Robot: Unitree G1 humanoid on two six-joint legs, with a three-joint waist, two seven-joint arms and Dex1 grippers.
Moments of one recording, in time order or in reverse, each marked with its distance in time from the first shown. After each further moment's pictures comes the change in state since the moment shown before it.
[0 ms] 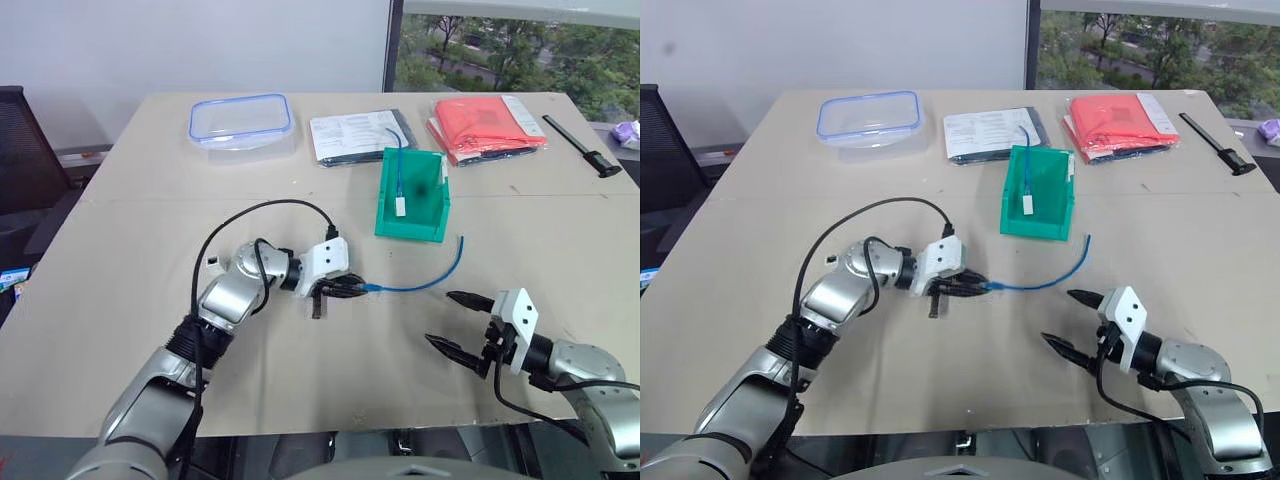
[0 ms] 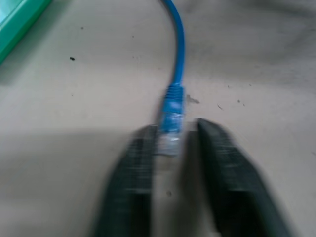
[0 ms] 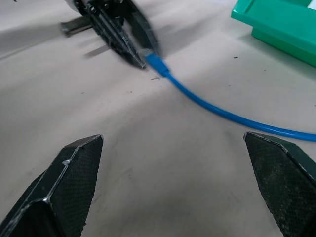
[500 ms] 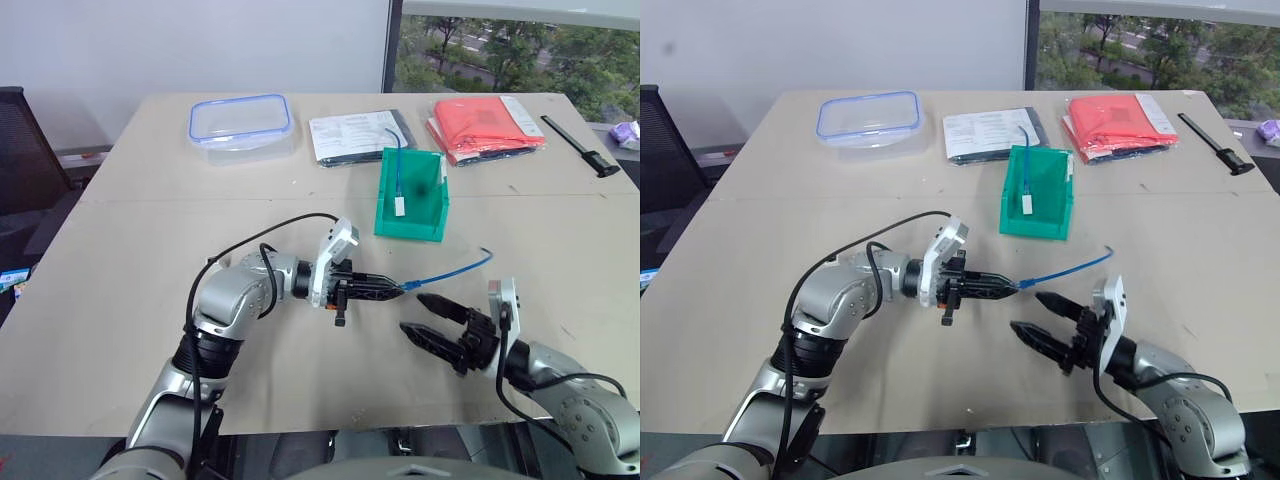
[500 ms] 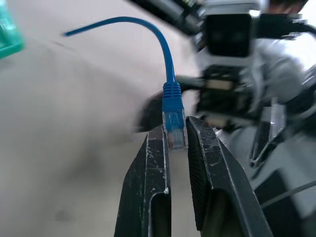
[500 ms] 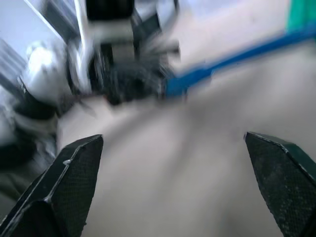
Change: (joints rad) left arm 0.061 -0.145 0.215 -0.286 -0.514 0.699 0.062; right arm -0.073 0.167 -0.001 -0.103 0.515 0.402 -0.159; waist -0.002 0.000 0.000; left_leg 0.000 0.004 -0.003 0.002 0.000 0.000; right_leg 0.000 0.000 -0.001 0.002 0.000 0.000
